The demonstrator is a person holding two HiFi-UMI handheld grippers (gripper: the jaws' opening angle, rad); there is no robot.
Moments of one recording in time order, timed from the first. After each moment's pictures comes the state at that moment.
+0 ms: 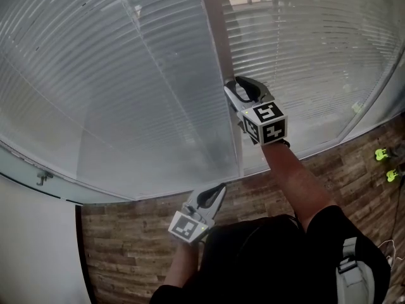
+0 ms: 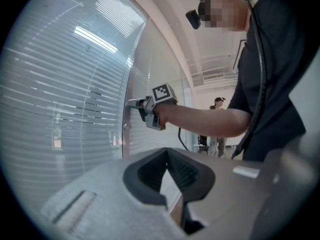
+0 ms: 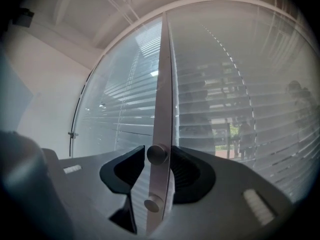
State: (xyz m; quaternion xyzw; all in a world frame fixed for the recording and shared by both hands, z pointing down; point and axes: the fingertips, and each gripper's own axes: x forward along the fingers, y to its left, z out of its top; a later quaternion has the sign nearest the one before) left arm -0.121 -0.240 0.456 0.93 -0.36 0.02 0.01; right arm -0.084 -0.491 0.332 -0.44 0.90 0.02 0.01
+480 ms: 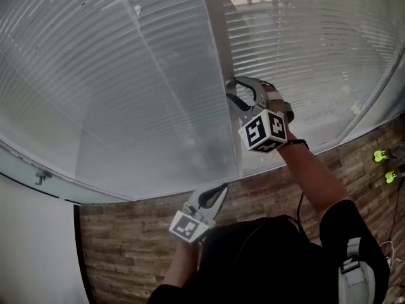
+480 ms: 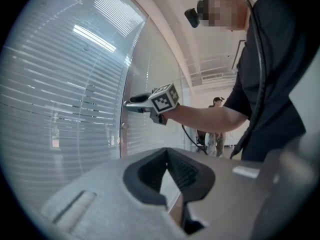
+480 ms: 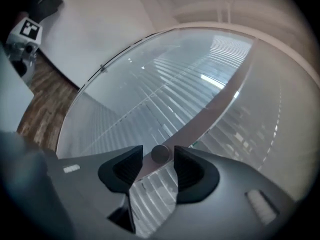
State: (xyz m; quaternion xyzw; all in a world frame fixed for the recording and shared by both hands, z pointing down) left arm -0.116 -0.240 0.457 0.94 -0.35 0.02 0.02; right arm -0.098 -0.467 0.329 -0.39 0.82 0.36 -0.23
